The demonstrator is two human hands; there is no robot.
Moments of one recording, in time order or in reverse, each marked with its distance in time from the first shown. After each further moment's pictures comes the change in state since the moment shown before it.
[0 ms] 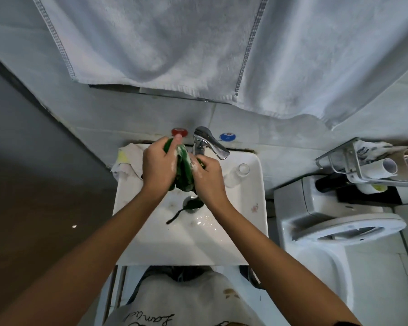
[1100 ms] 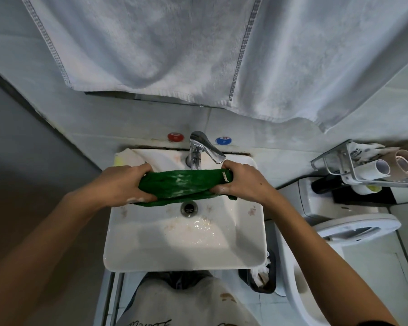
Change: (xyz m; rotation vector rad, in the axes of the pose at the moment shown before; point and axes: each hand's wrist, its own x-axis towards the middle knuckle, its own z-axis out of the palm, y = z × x) left_hand 0.015 -0.010 -0.085 0.934 -0.833 0.193; right_hand 0.018 -0.008 -0.101 -0.859 -0.407 -0.012
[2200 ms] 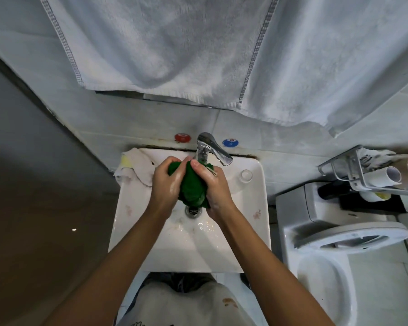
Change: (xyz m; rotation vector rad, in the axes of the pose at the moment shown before) left_hand 0.027 0.080 0.046 -1.369 0.637 -0.206; right_hand 0.004 -0.078 0.055 1.453 0.155 0.114
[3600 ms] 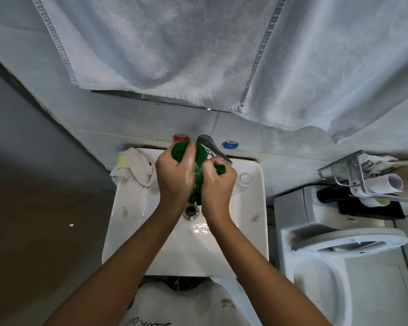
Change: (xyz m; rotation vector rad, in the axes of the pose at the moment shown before) left_hand 0.004 0.033 0.032 -0.024 0.227 0.184; right_hand 0.005 -0.007 0.013 -0.177 0.326 -0.360
